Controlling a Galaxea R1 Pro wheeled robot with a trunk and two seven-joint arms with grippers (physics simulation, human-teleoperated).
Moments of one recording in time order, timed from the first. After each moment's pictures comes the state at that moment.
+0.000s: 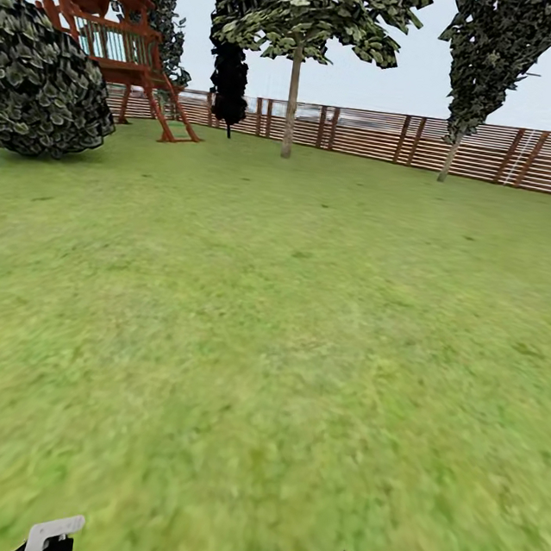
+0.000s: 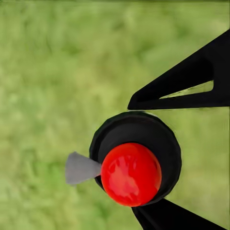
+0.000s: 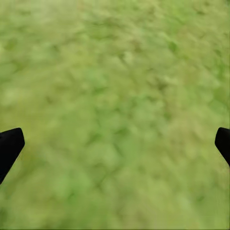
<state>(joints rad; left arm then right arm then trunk) -0.39 0.18 -0.29 -0.10 0.56 -0.43 0.05 -0.41 0.01 0.15 -0.02 -0.01 -0.65 -0.30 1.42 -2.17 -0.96</state>
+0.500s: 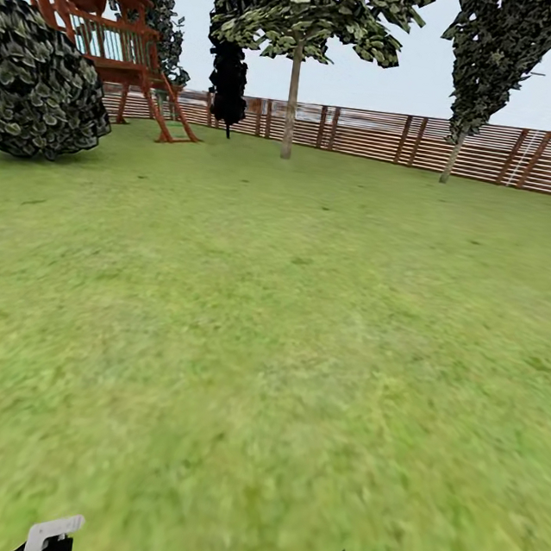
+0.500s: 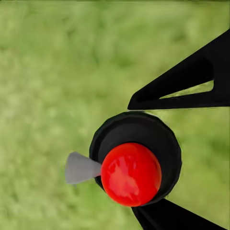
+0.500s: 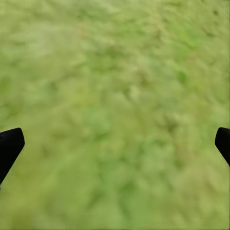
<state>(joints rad) -0.39 0.18 -0.29 -0.10 0.56 -0.43 0.05 -0.41 0.01 0.15 -0.02 -0.01 -0.65 -0.30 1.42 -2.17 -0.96</state>
